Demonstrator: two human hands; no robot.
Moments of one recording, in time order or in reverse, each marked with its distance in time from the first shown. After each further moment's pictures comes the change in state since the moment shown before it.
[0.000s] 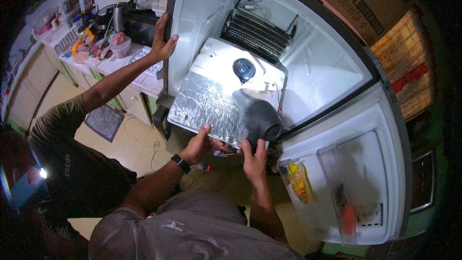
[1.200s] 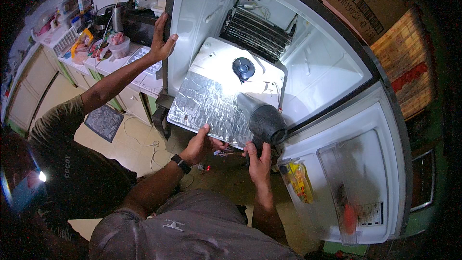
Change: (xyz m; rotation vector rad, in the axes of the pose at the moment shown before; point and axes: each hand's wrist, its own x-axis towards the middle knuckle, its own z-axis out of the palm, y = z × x) left_hand -0.010 0.007 0.007 -0.008 0.046 -0.038; right_hand -0.011 0.001 -0.012 -0.026 0.014 -0.006
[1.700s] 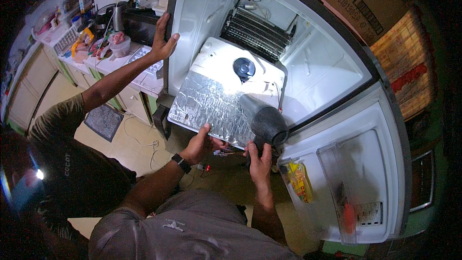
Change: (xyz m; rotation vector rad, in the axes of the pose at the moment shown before) left_hand 0.004 -0.005 -0.003 -0.050 -0.008 0.015; right_hand -0.001 0.014 -0.005 0.015 0.010 0.010
